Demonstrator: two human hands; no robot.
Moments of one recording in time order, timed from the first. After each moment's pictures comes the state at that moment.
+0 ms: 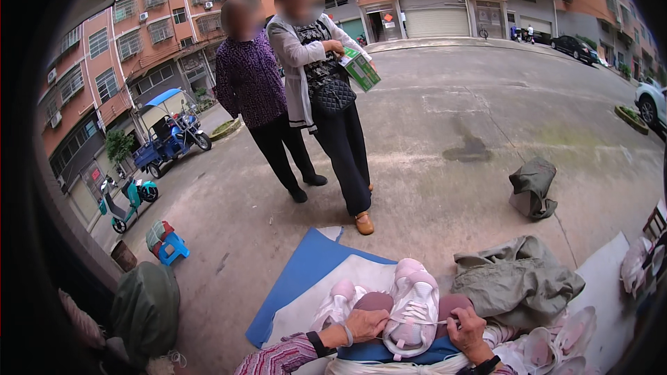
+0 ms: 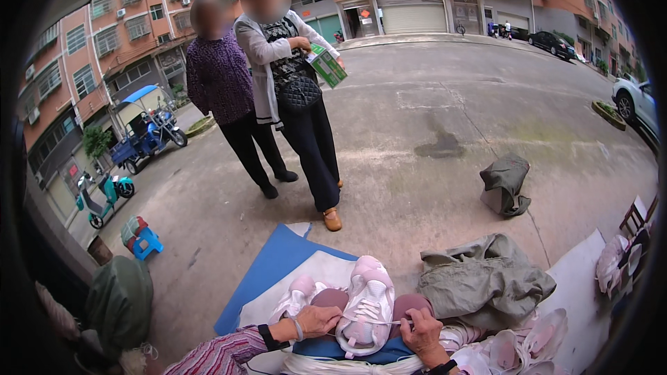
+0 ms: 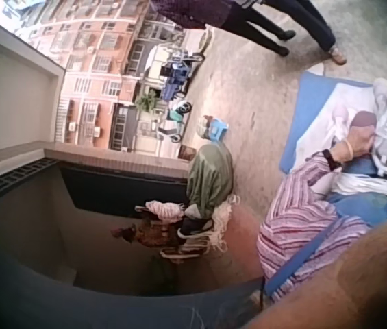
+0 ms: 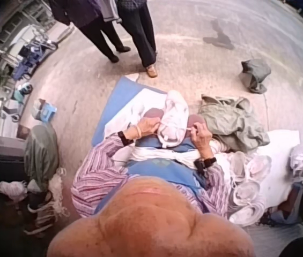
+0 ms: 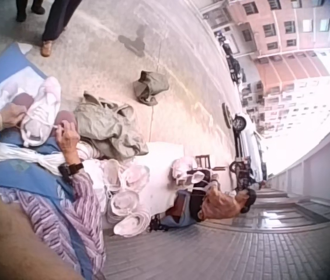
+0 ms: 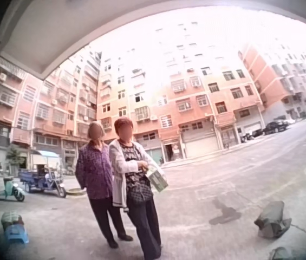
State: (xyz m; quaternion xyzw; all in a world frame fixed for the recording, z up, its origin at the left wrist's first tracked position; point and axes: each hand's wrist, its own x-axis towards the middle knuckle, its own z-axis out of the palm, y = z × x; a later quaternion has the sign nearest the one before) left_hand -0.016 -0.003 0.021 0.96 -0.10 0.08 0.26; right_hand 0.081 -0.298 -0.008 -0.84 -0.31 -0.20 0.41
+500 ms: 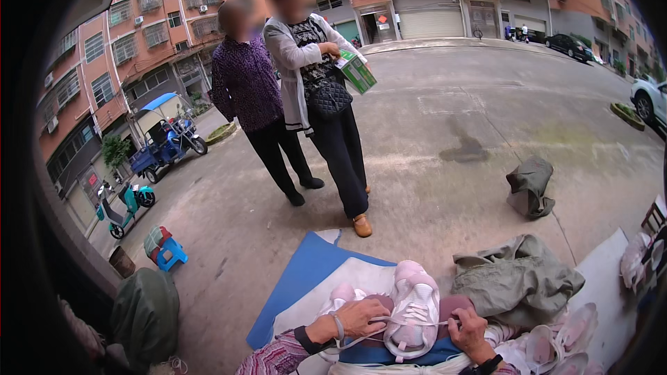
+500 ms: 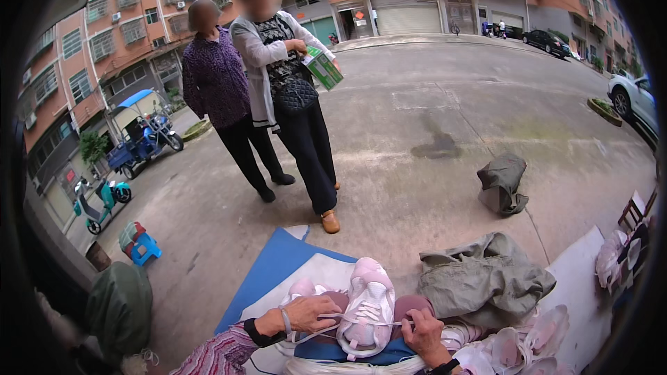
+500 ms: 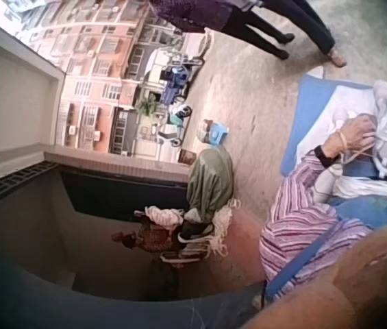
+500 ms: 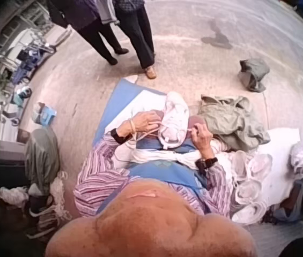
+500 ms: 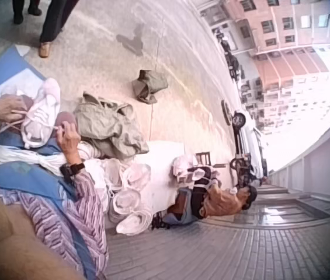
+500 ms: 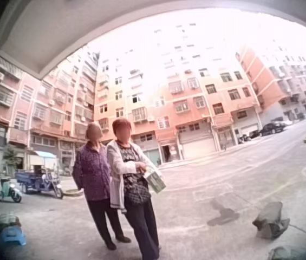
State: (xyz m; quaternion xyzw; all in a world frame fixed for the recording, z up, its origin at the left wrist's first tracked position) left_hand -0.007 0.015 0.088 0.94 -0.22 -0.03 0.26; right_hand 0.077 -0.295 -0.003 -0.84 -0.31 -0.20 0.40
